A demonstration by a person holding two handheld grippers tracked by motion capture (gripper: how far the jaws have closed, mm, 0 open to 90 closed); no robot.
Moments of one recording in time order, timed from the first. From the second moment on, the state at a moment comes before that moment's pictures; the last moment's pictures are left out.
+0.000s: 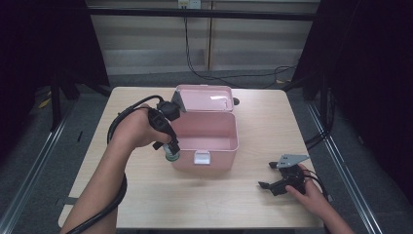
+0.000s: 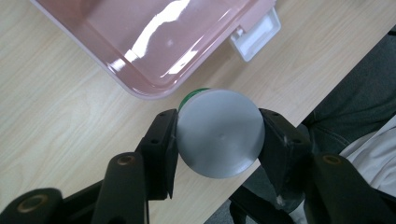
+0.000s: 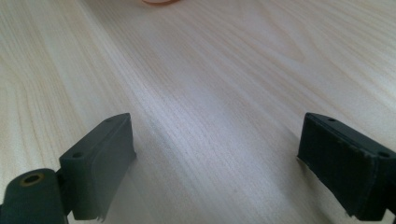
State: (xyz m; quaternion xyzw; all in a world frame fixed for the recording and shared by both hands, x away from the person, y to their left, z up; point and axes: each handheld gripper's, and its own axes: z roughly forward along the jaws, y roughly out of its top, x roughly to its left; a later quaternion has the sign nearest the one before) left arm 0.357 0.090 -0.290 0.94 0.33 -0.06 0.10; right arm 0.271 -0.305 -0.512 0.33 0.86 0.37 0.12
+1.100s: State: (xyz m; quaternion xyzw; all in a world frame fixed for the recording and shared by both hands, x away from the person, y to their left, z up) left arm 0.398 0.058 -0.274 0.93 0.35 -0.03 0.10; right arm 0.271 -0.305 -0.512 0.32 0.86 0.37 0.12
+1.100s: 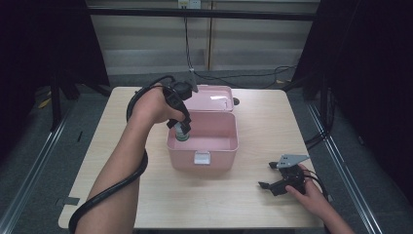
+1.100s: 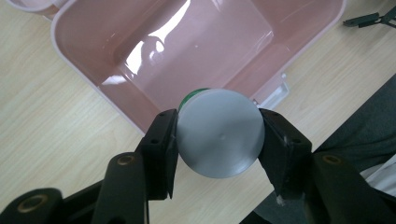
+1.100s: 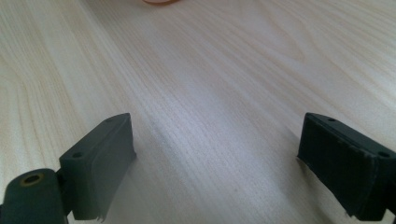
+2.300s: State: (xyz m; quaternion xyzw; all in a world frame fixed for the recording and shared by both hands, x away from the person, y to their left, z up) left arm 0.441 0.036 -0.323 0.91 0.41 -0.02 0.11; right arm 0.271 -0.305 -0.512 0.32 0.86 0.37 0.12
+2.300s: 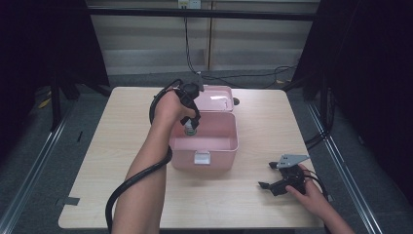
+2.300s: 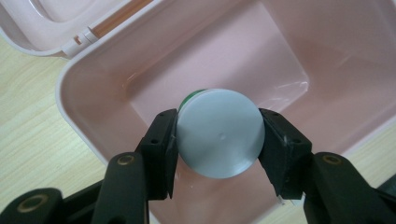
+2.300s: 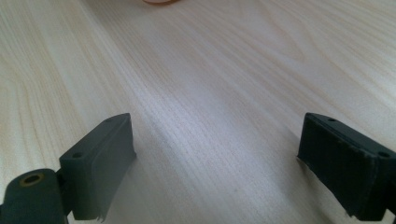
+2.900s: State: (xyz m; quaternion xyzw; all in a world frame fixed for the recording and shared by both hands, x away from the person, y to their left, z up) left arm 0.451 0.023 -0.347 0.88 0.46 -0.01 0.10; right arm 0.271 -0.305 -0.511 0.32 0.86 0.37 0.12
